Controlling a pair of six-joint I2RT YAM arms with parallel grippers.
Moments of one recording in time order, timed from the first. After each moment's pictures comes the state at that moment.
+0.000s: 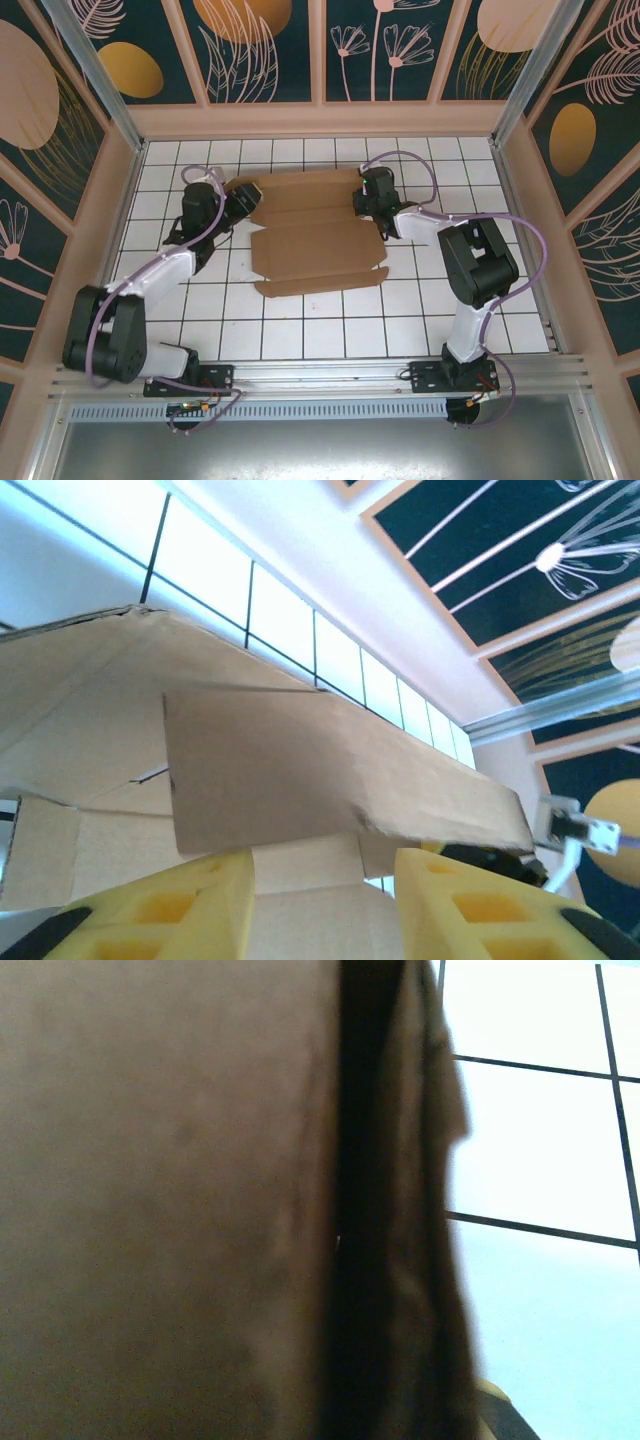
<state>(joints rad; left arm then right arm) -0.24 1.36 0.73 0.27 0.28 -0.85 0.47 1.86 1.10 0.10 0.18 0.15</state>
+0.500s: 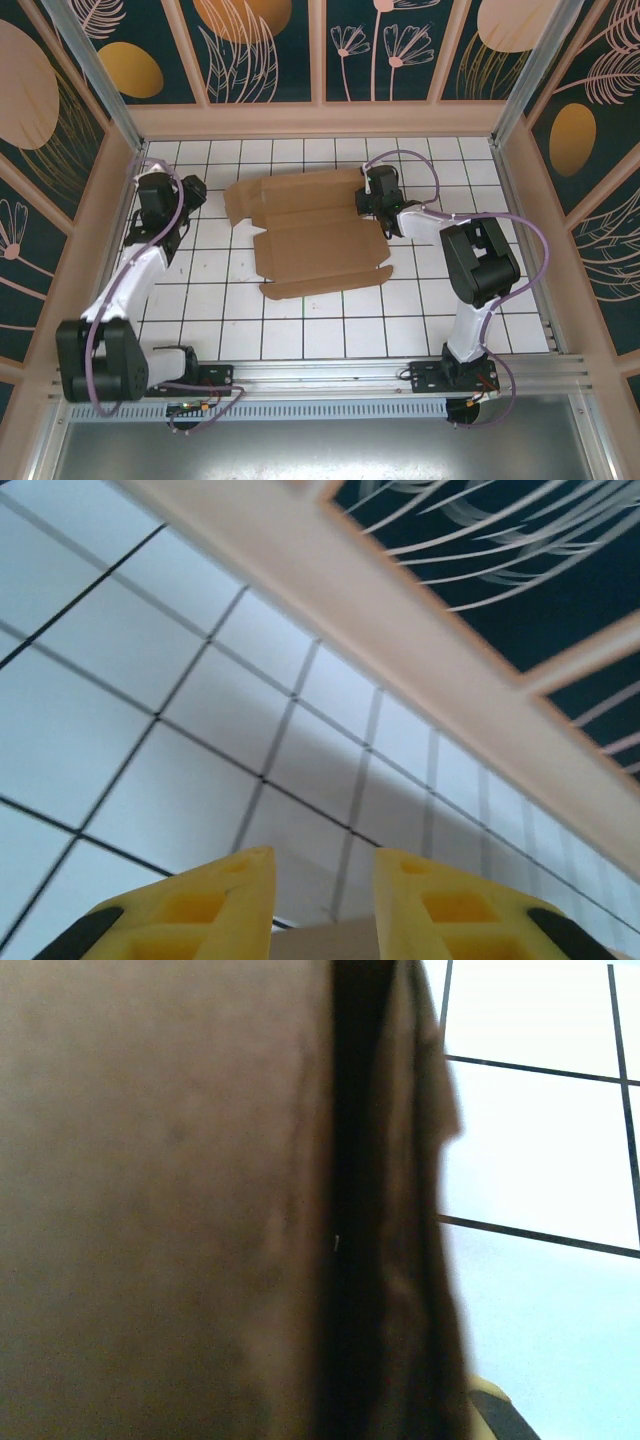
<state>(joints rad) 0.01 1.29 0.84 -0.01 0.06 -0.70 0.45 1.86 1.10 0.10 0.13 0.13</state>
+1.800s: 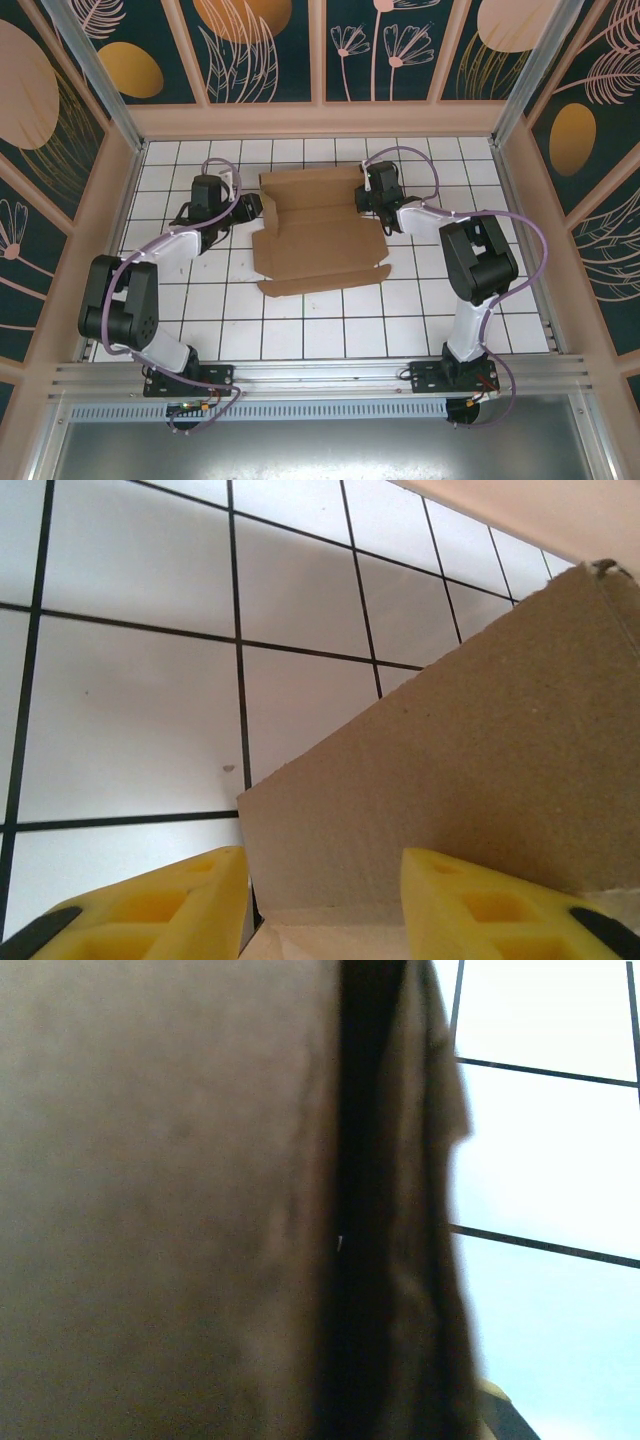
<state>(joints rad) -0.21 1.57 0.87 0.08 0.29 -0.45 0.44 1.88 1.14 0.06 0.10 0.12</state>
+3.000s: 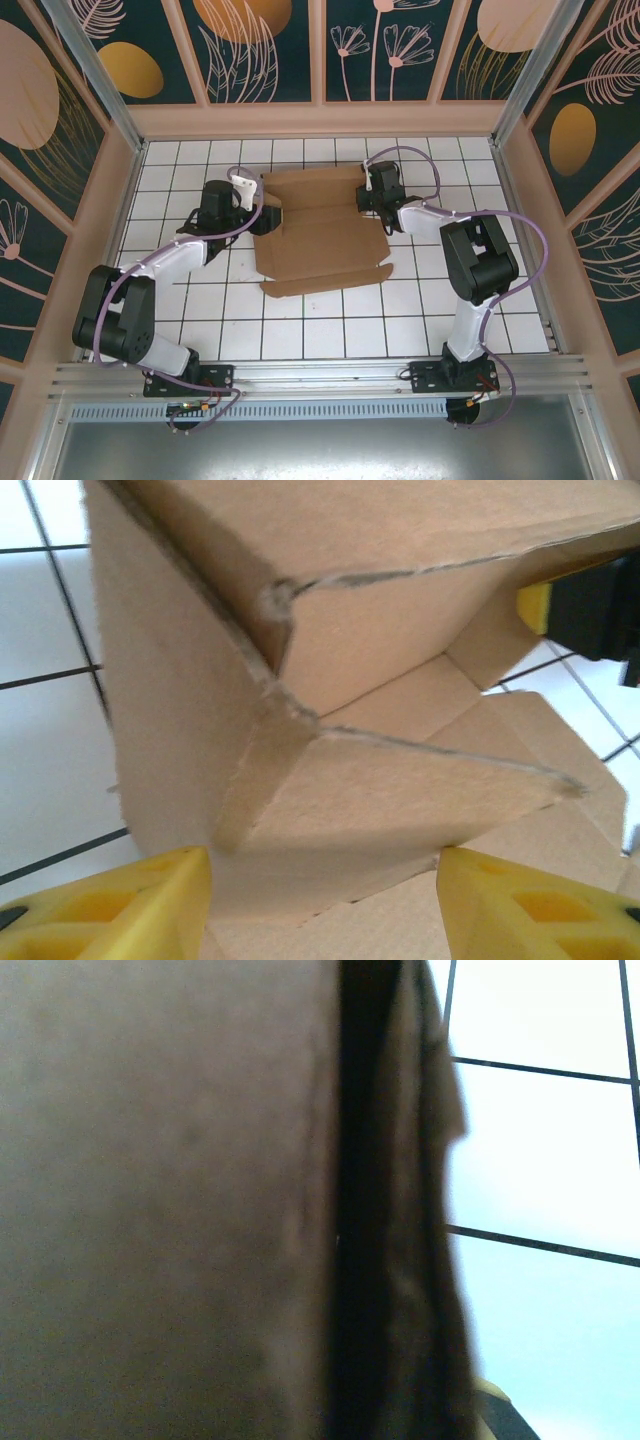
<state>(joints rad) -0.30 1.50 0.82 0.10 0.35 -0.17 0.43 1.88 1.14 0.06 0.10 0.13</state>
